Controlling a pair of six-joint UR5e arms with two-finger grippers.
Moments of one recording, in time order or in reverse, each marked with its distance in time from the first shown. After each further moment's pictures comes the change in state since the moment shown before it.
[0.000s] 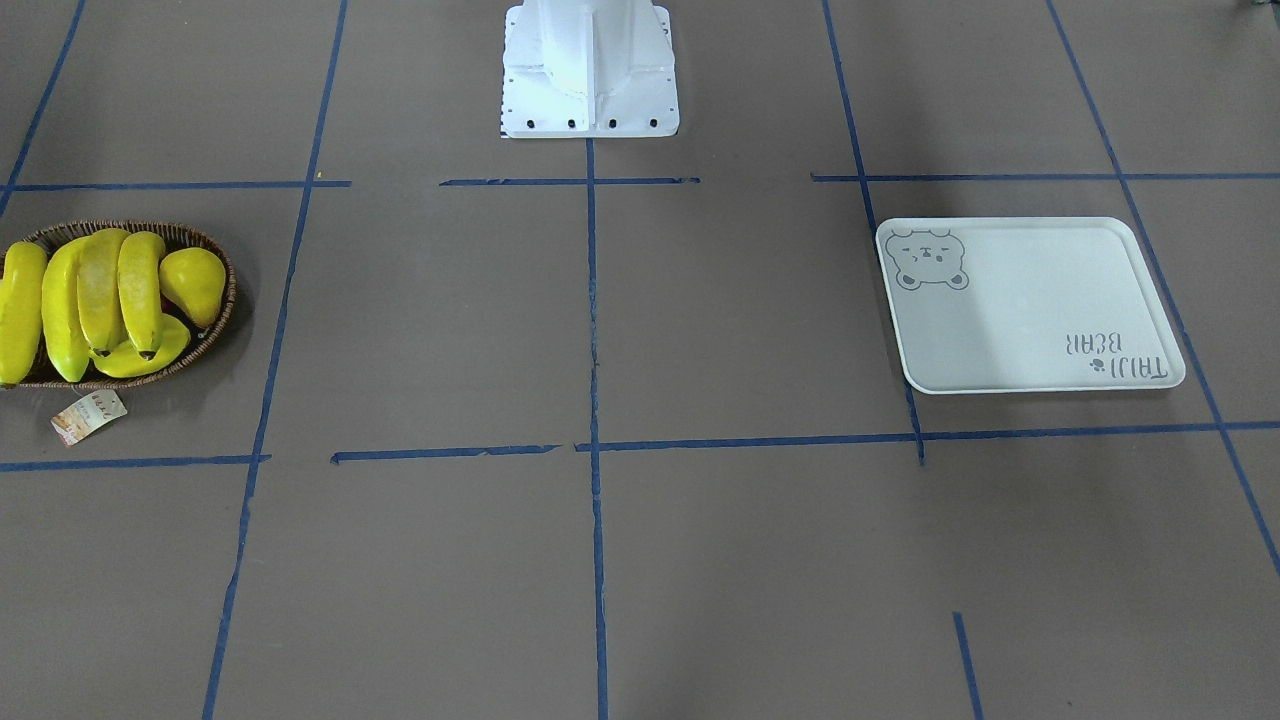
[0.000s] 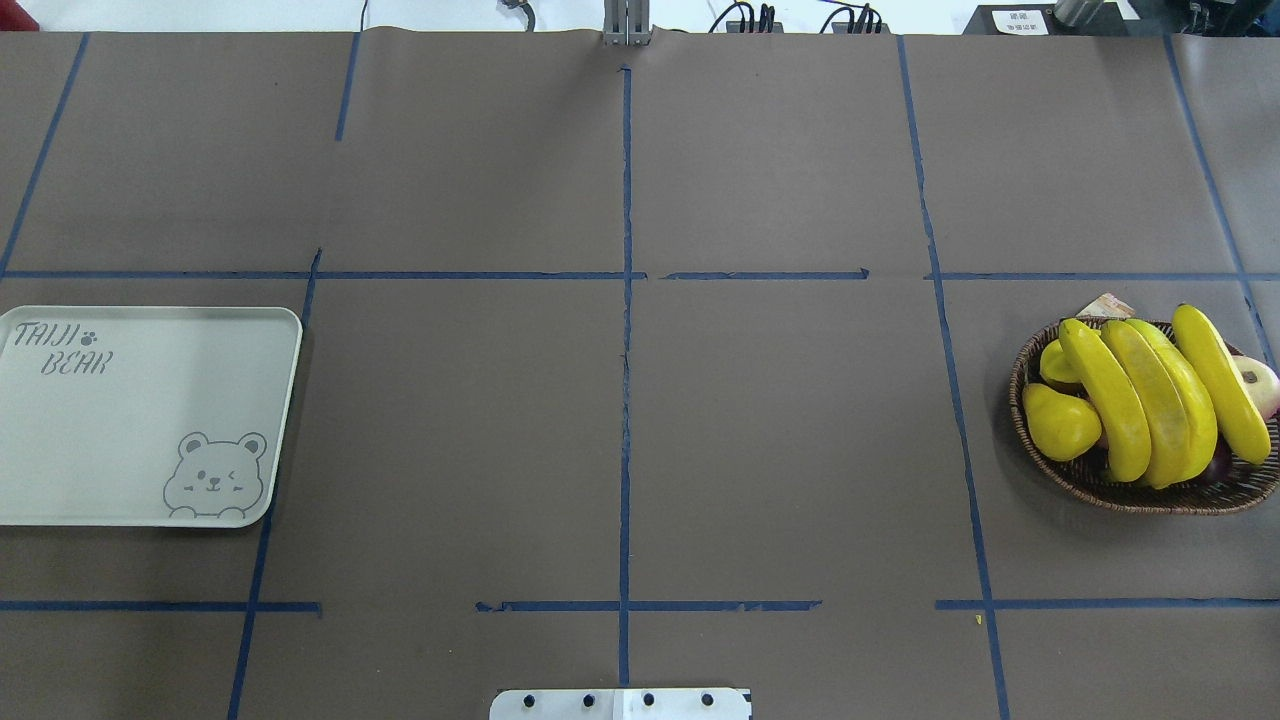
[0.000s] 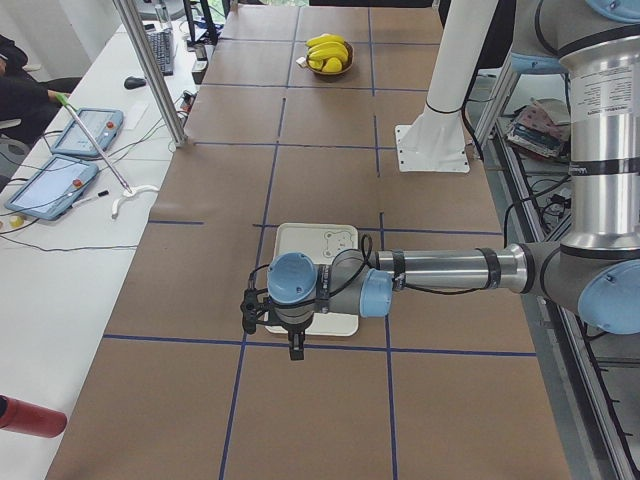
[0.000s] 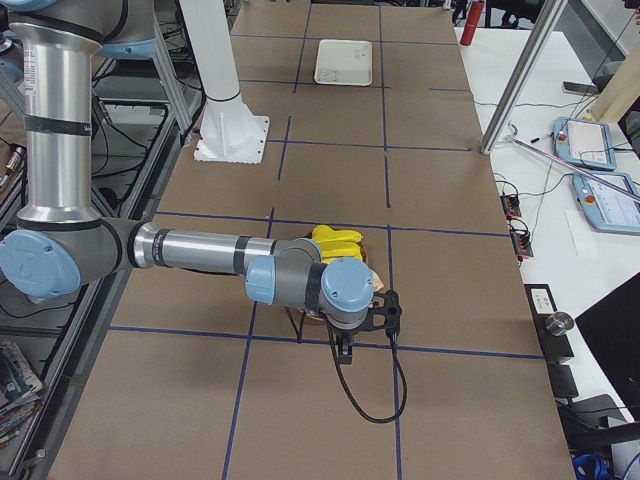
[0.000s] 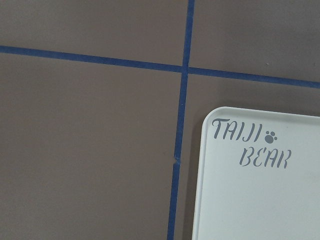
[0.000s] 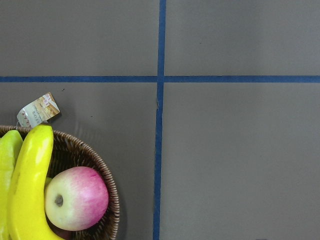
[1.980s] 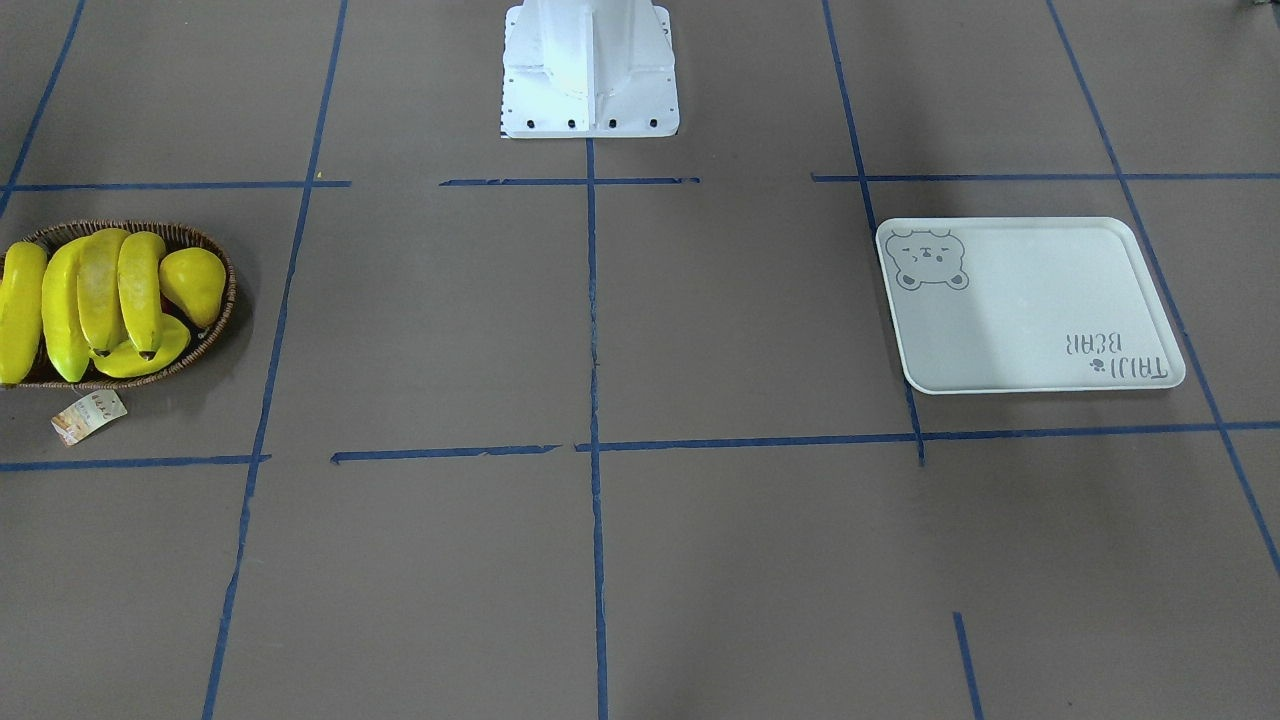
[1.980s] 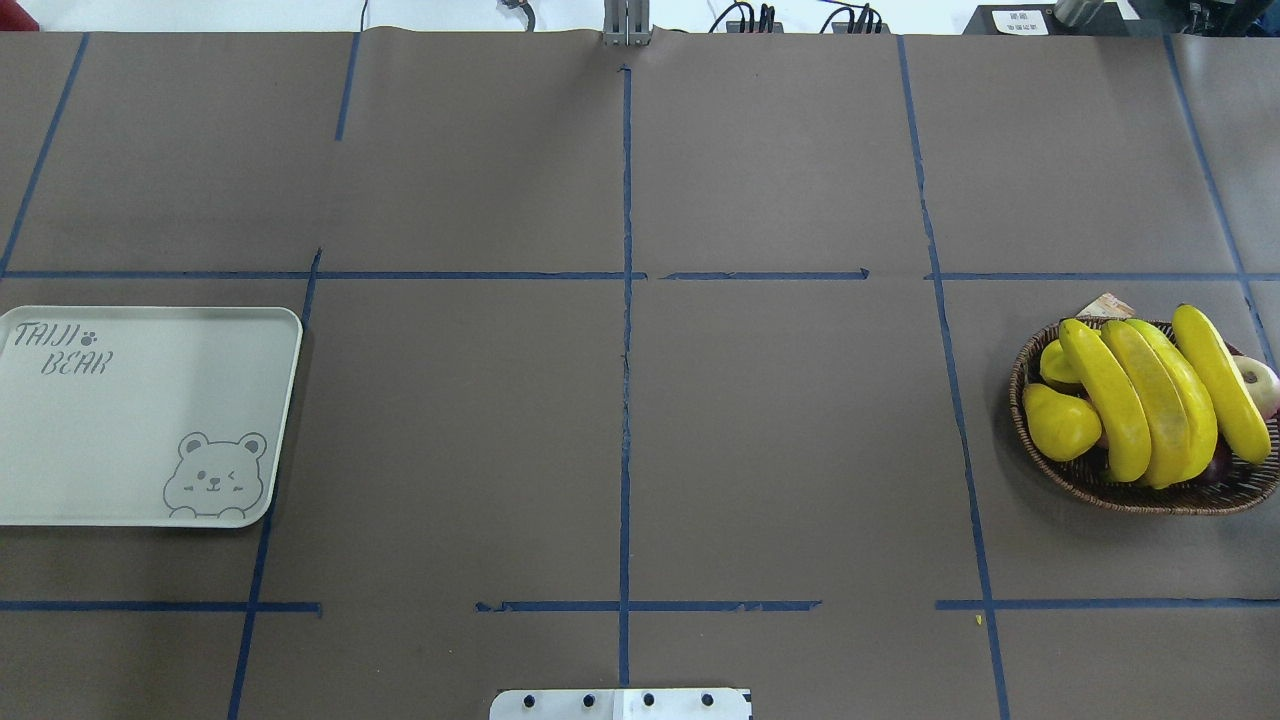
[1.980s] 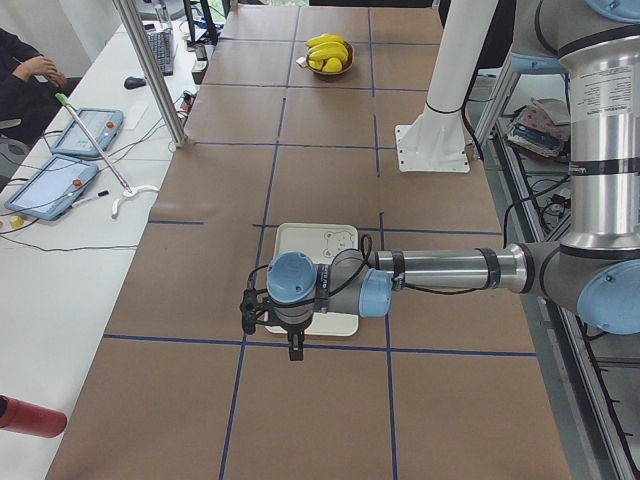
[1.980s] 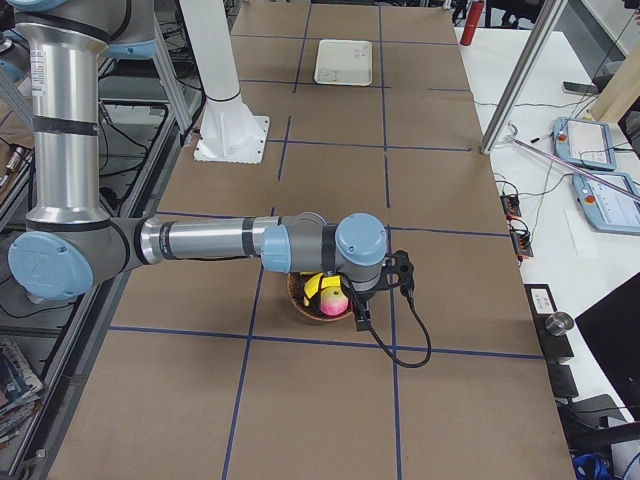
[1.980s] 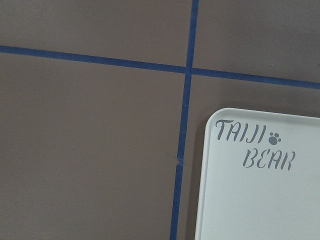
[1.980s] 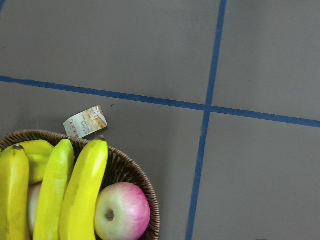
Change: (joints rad) left arm 0.001 -0.002 -0.003 -0.003 0.010 -0.005; right arm -0.086 0.028 0.124 -0.005 -0.011 0.028
